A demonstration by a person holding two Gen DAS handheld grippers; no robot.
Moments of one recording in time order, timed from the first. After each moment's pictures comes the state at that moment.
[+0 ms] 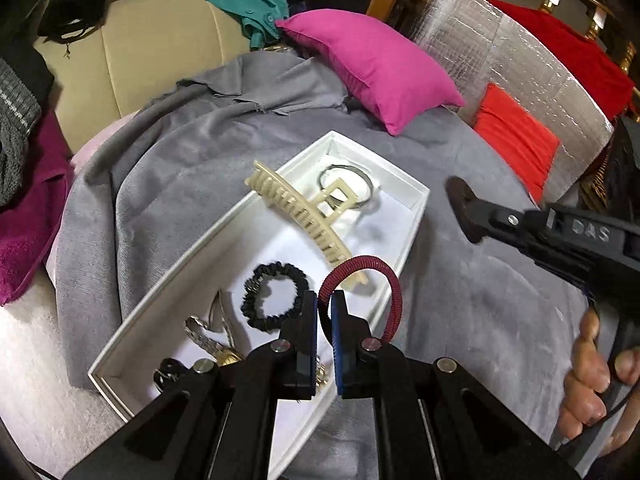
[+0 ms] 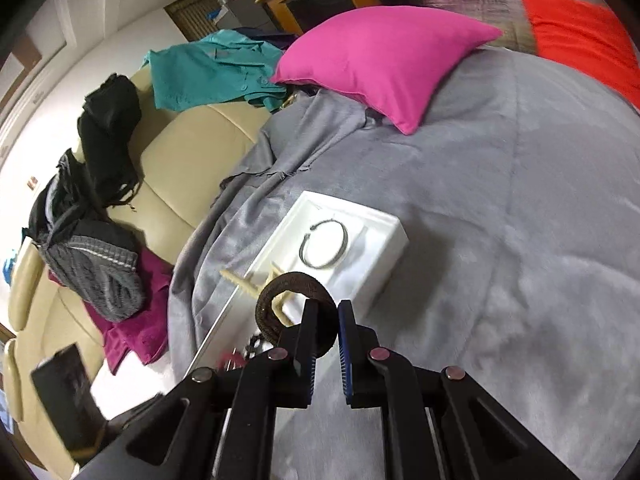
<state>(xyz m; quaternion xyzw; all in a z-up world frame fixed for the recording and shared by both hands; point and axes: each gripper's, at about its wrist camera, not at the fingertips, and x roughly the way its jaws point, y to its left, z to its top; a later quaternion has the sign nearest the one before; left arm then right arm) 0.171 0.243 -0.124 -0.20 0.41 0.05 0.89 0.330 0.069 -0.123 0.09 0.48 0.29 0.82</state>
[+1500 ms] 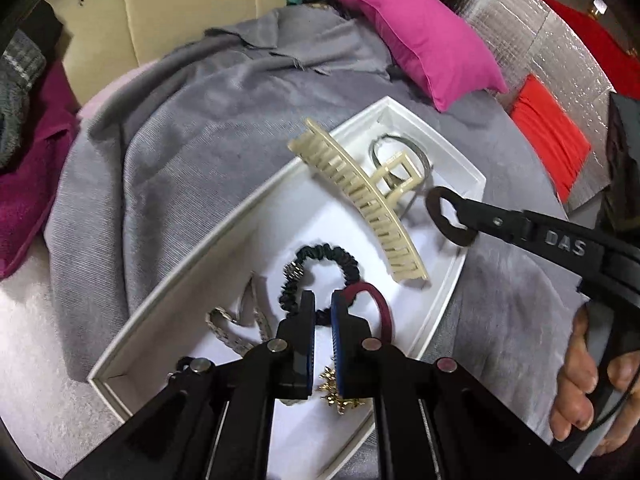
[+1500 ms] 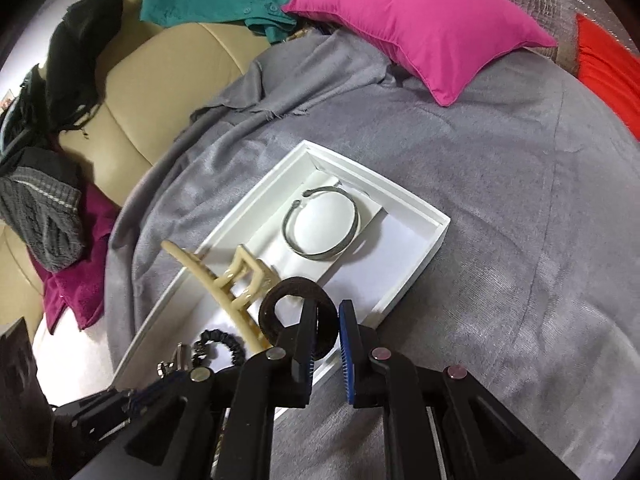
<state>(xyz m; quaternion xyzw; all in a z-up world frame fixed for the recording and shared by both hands) 0.190 0.269 -0.154 -0.23 0.47 0.08 0.85 0.350 0.127 -0.157 -0.04 0.53 0.28 0.80</state>
